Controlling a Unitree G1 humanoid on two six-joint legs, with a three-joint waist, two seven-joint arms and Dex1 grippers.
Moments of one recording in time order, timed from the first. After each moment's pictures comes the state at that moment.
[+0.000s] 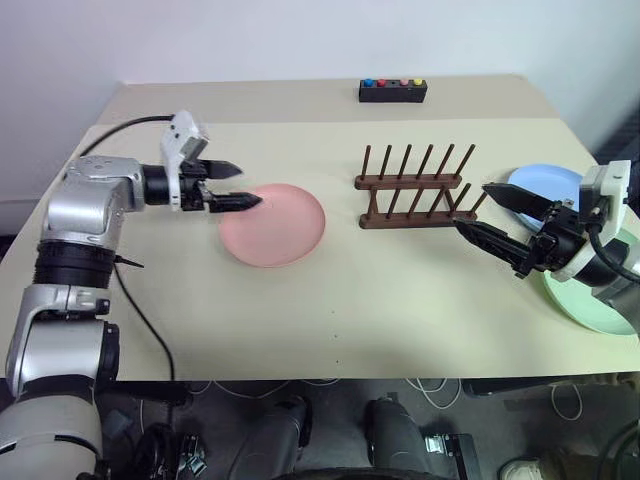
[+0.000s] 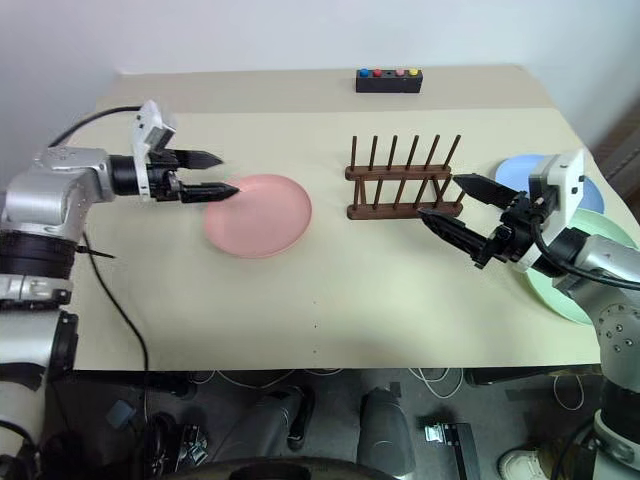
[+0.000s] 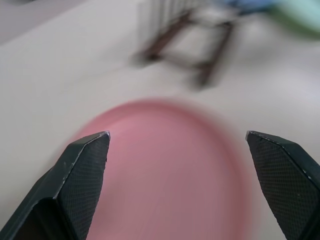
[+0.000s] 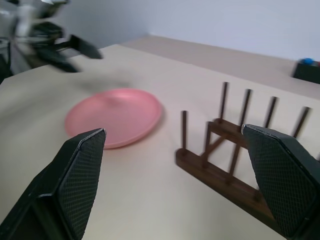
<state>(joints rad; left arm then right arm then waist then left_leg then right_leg) -0.94 0.76 -0.05 0.58 -0.23 0.52 -1.12 -0.18 -0.78 -0.45 -0.40 0.81 0.69 0.84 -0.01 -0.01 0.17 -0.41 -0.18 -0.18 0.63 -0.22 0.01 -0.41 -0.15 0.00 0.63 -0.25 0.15</state>
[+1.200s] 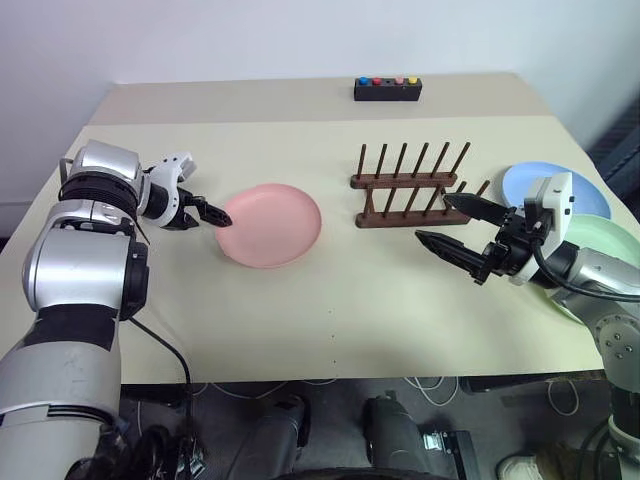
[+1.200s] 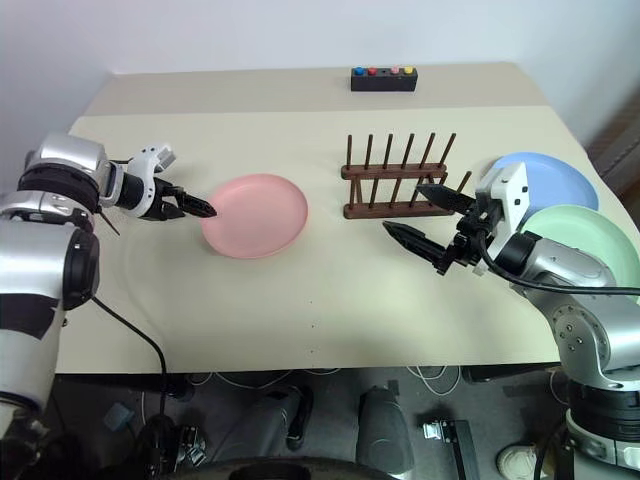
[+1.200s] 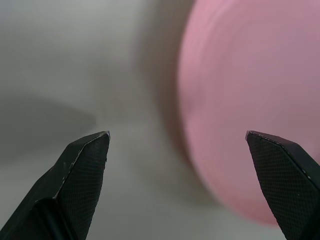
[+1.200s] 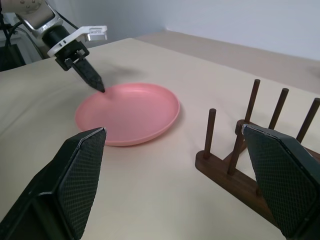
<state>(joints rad) -1.38 0.60 -0.17 1.34 0.11 0.97 -1.04 -0.19 -0.73 -0.30 -0.42 0.76 0.61 0.76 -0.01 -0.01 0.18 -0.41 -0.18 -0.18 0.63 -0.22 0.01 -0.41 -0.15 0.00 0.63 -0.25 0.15</state>
